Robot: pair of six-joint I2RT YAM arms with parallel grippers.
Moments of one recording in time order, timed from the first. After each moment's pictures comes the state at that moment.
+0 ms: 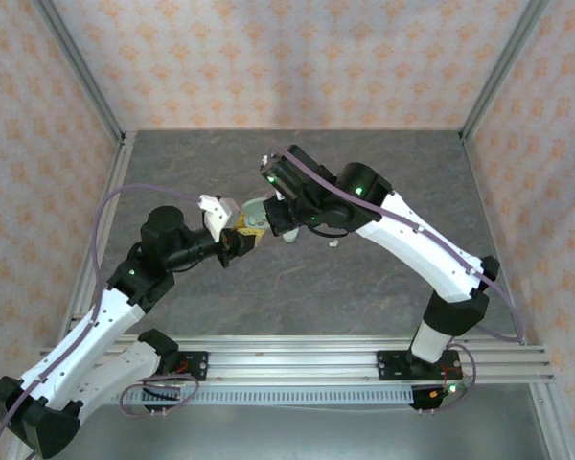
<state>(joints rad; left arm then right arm) -0.47 0.81 0.77 -0.19 0.48 0.03 1.04 1.70 2.15 -1.35 0.17 0.47</state>
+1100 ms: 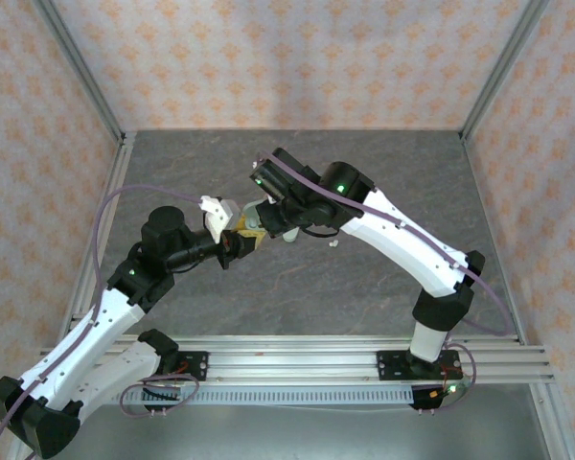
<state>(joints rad) -0.47 0.81 0.77 -0.20 0.50 0.03 1.04 1.77 2.17 -1.37 0.15 0.44</state>
